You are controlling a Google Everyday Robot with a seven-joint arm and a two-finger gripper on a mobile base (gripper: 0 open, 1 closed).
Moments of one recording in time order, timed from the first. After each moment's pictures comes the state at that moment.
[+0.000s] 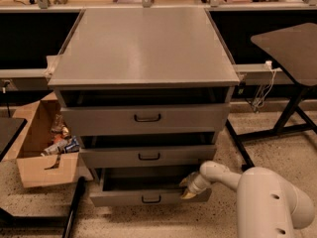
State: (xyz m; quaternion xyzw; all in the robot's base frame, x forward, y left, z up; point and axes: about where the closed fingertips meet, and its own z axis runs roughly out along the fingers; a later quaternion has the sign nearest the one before) arm 0.606 -0.150 0.172 -0.72 0.65 0.11 0.21
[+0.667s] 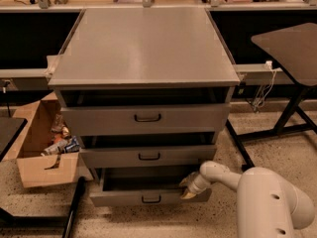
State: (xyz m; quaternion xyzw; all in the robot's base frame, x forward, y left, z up) arm 0.606 -0.149 0.172 -0.72 0.65 0.11 0.21
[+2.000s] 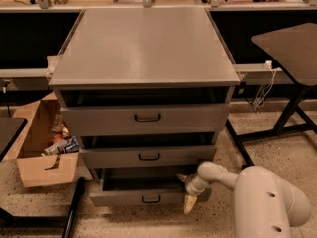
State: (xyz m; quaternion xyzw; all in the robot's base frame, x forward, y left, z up) arm 0.591 -0.145 0.165 -0.73 0.64 0.13 0.19
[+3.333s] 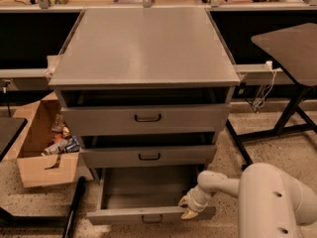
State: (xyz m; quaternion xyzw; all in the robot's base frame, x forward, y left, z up) arm 0.500 -0.143 0.163 -0.74 0.64 0.19 0.12
